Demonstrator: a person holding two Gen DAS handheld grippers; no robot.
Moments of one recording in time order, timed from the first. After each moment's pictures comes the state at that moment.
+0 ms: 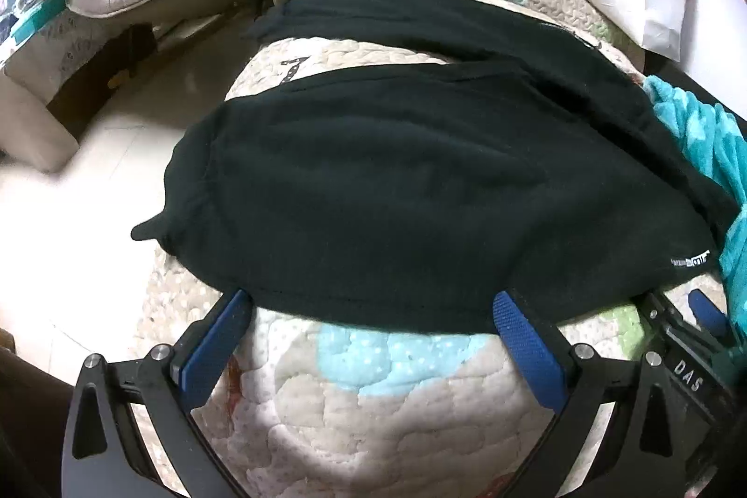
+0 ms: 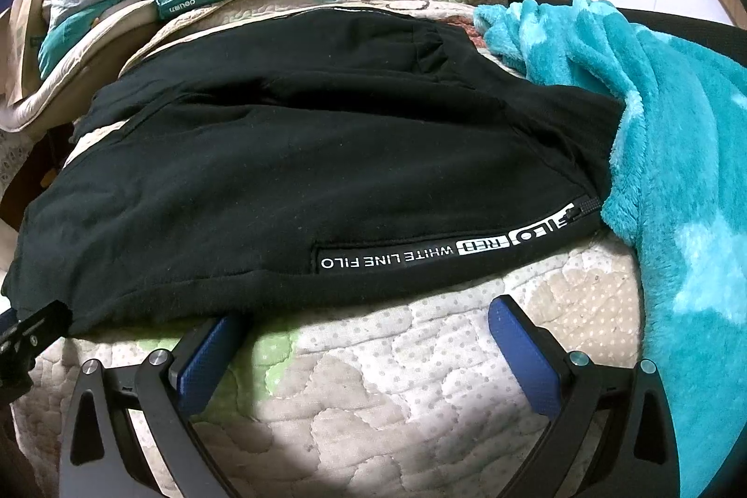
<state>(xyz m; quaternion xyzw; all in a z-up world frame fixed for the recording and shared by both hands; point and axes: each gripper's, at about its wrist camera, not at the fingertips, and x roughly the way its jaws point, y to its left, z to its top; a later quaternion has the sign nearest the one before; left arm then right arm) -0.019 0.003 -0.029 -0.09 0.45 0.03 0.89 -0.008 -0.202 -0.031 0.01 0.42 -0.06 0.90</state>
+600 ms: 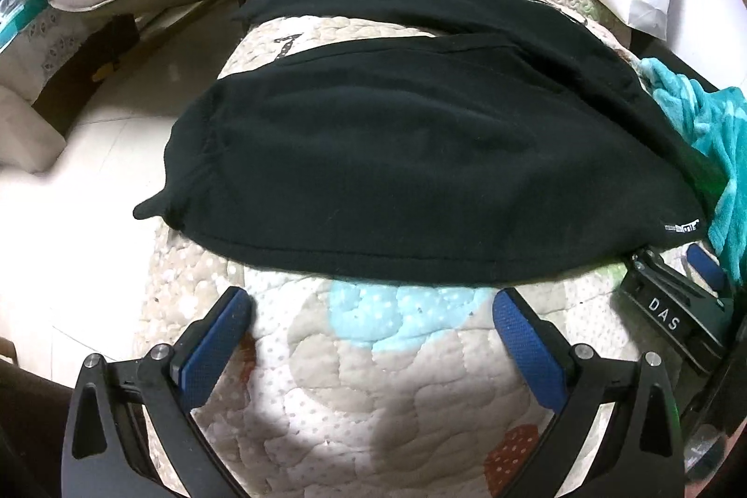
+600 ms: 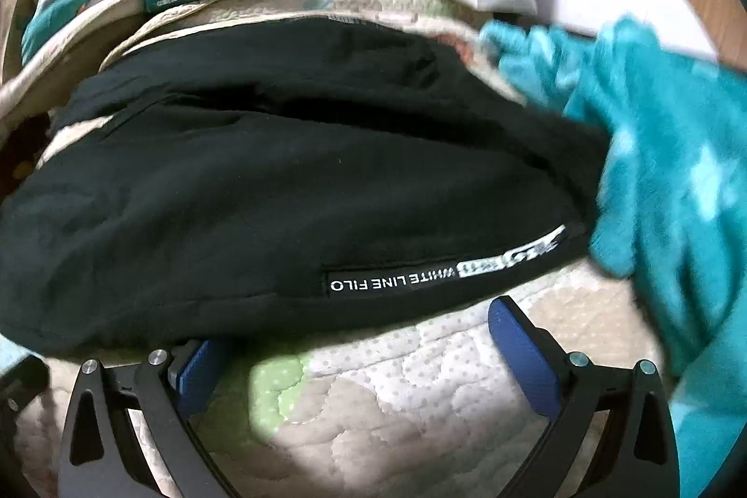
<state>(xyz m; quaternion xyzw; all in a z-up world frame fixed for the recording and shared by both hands) -0.030 0.010 -0.031 -0.08 0.48 0.00 0.87 -0.004 -0.178 -0.029 -0.05 0.41 -0.12 0.90</state>
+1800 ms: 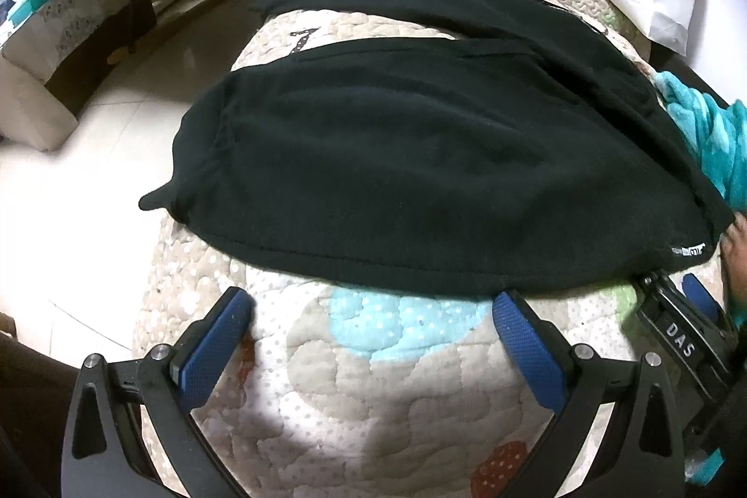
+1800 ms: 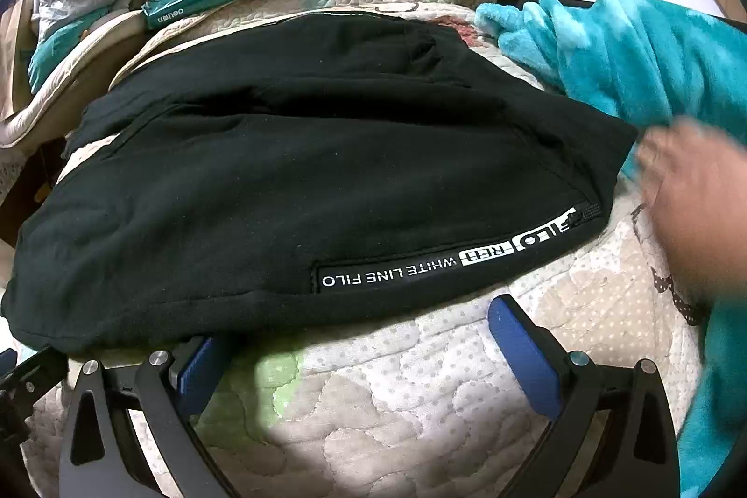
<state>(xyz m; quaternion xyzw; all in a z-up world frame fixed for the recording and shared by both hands) -0.026 0.014 -0.029 -0.10 0.50 0.03 0.86 0.001 -0.200 -0.029 0.02 0.42 -0.08 0.90</state>
